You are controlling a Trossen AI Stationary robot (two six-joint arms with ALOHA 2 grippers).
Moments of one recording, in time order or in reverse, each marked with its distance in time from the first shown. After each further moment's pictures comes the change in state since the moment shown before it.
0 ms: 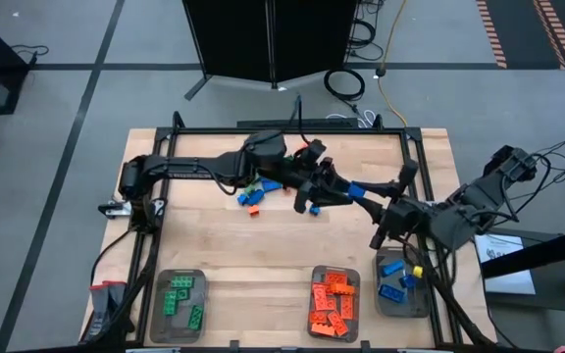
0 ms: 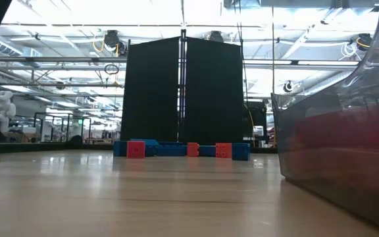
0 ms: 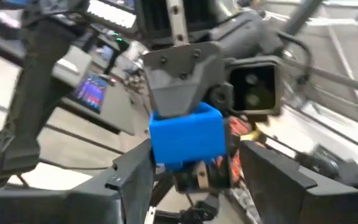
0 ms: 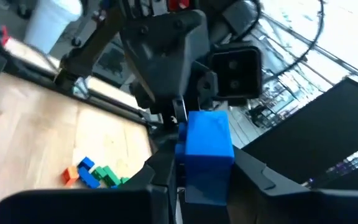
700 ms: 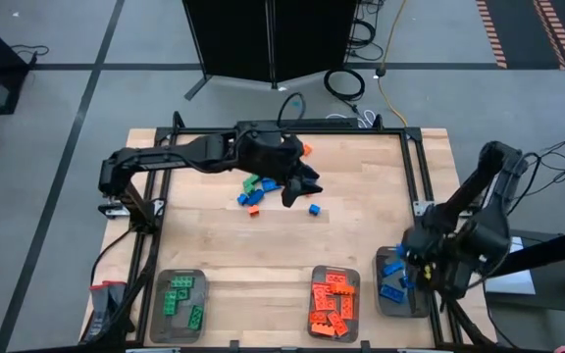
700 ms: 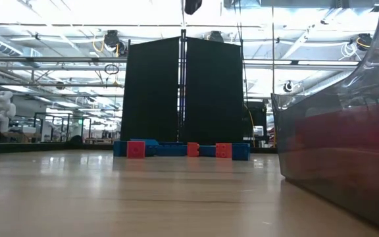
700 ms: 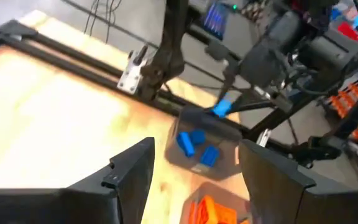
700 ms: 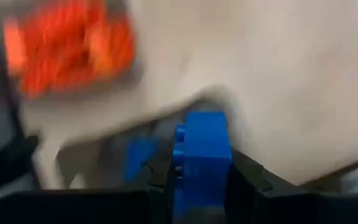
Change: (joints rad) left arm 0.053 -0.154 -0.036 -0.696 -0.259 0.272; right arm 0.363 -0.017 -0.289 -0.846 -0.802 1.821
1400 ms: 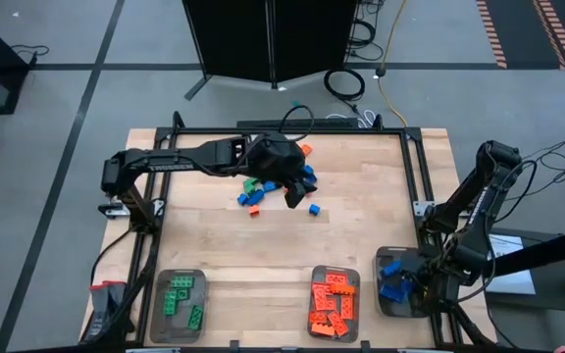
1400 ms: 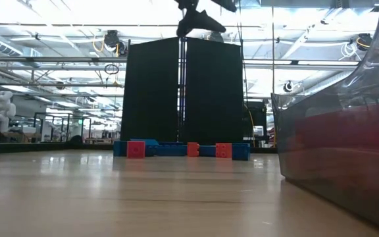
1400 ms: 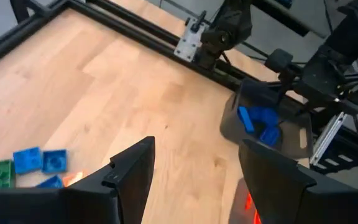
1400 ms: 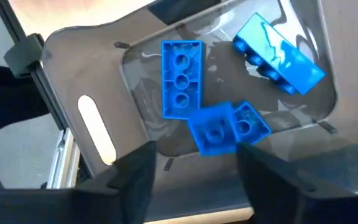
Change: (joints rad) left arm 0.010 0.029 -0.088 -0.050 -0.147 0.032; right arm 0.077 0.002 -0.308 0.427 -0.324 0.096
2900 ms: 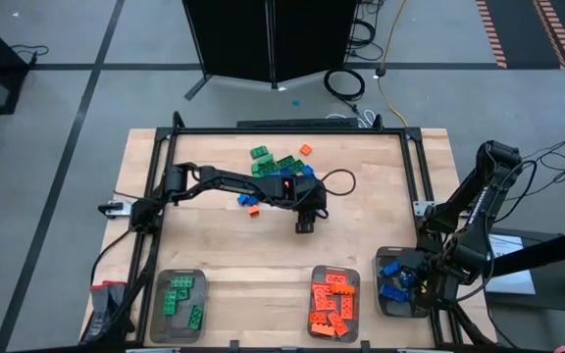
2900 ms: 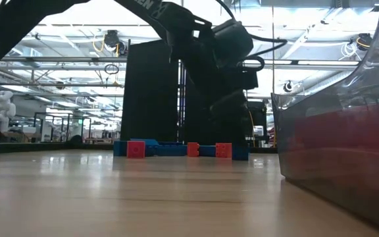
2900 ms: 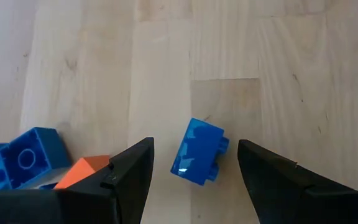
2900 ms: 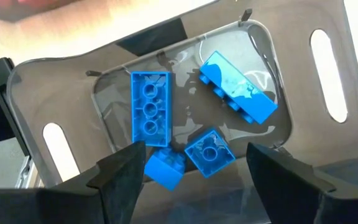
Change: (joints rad) left arm -0.030 0.474 0.001 0.059 -0.173 0.537; right arm 0.000 0.000 0.000 -0.079 0.108 -0.027
